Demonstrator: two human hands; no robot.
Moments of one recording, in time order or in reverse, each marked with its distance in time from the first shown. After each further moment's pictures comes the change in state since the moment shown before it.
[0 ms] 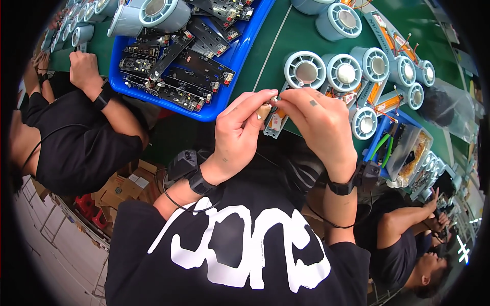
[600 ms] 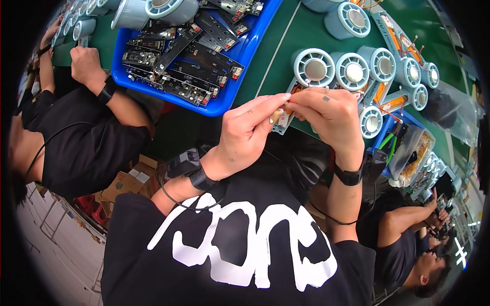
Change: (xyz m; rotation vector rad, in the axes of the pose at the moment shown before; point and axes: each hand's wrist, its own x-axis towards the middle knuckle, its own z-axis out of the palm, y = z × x) left_hand 0.003 -0.003 -0.005 0.153 -0.105 0.218; right_hand 0.002 0.019 -0.001 0.267 -0.098 -0.049
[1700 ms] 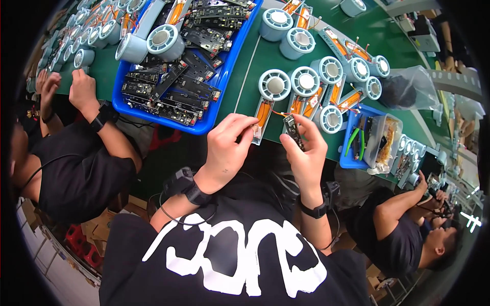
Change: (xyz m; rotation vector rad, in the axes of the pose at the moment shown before) left_hand -0.002 0.009 0.005 0.202 0.078 0.059; right_hand -0.067 -0.050 0.038 0.450 0.616 0.594
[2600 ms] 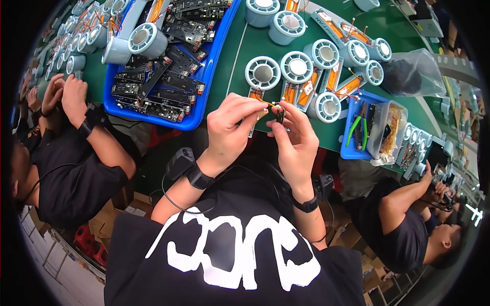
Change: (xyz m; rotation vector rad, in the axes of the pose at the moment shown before) left_hand 0.022 -0.009 0.023 -0.154 0.006 0.191; right_hand -0.001 0.016 0.007 0.022 0.001 -0.103
